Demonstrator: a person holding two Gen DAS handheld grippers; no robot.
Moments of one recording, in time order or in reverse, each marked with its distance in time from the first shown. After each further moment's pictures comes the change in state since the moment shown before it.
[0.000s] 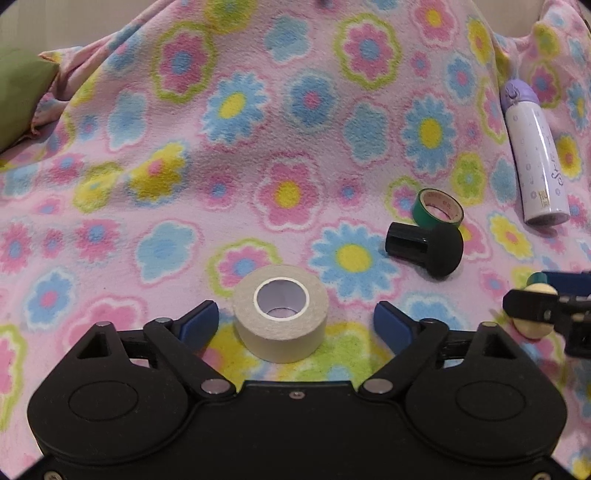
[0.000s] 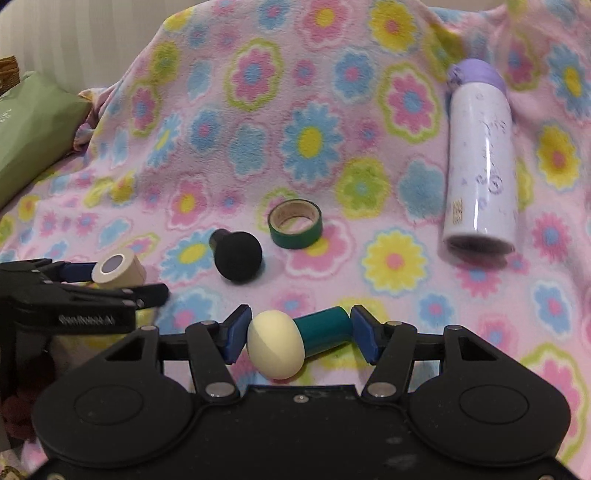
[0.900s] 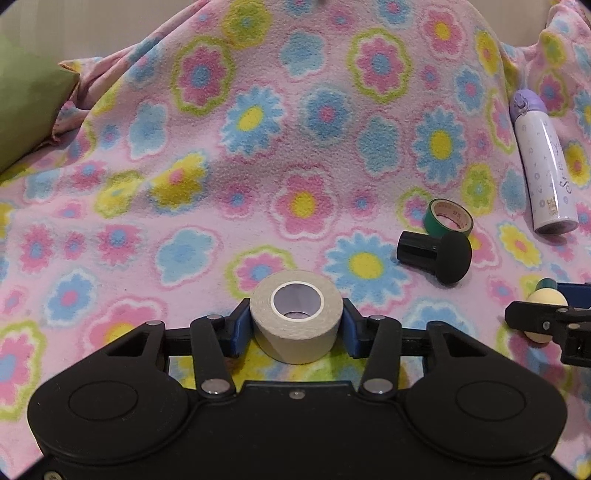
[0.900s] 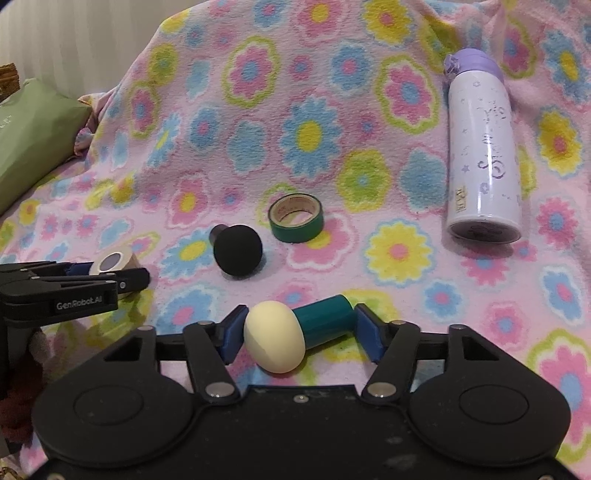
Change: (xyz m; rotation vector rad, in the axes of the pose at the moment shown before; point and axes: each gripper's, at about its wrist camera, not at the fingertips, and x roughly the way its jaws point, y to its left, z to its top) left arm -0.009 0.000 -0.003 -0.003 -0.045 0.060; right arm 0.004 -0.002 0.000 0.011 0.005 0.004
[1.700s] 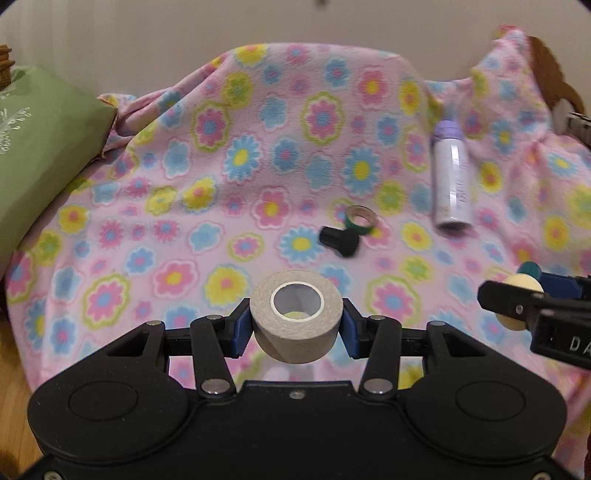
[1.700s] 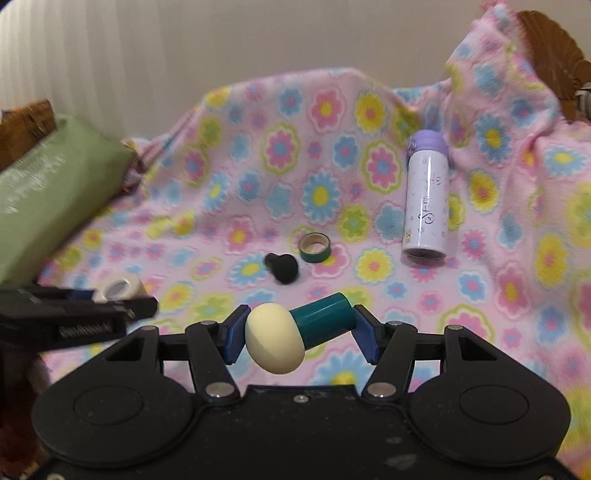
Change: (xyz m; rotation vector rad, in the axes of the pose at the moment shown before) left arm -0.180 -0.038 0.001 -0.019 0.051 -0.030; right arm -0.196 0.034 -0.007 0.050 -0.077 0.015
